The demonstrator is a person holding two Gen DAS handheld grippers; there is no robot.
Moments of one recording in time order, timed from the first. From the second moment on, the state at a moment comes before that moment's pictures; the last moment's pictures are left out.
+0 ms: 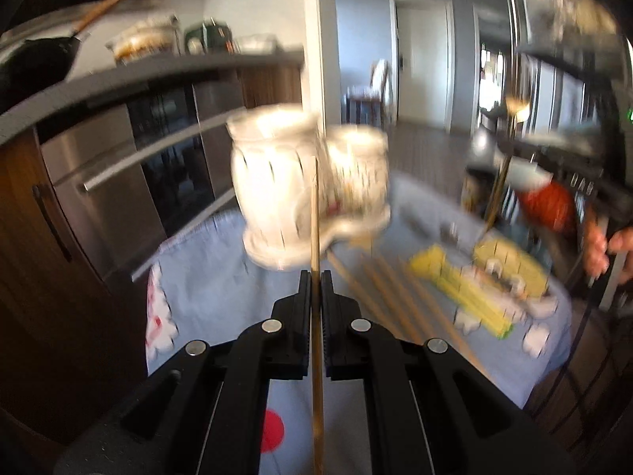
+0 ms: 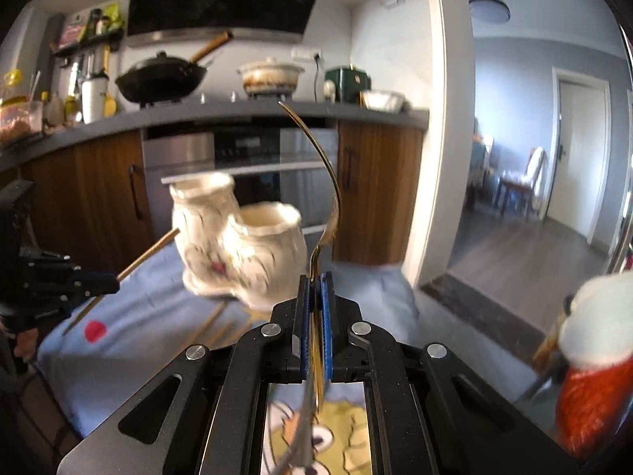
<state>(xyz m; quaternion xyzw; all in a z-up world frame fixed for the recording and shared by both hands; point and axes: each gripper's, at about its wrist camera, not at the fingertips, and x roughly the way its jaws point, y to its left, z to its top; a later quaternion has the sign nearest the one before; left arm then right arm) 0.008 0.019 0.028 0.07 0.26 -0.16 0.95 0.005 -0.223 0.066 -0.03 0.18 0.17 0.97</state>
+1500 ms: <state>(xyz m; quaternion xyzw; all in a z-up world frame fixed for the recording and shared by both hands) 0.136 0.025 0.072 -0.01 0.16 -0.12 0.98 0.153 -0.168 0.068 0.09 0.22 0.20 0.95</state>
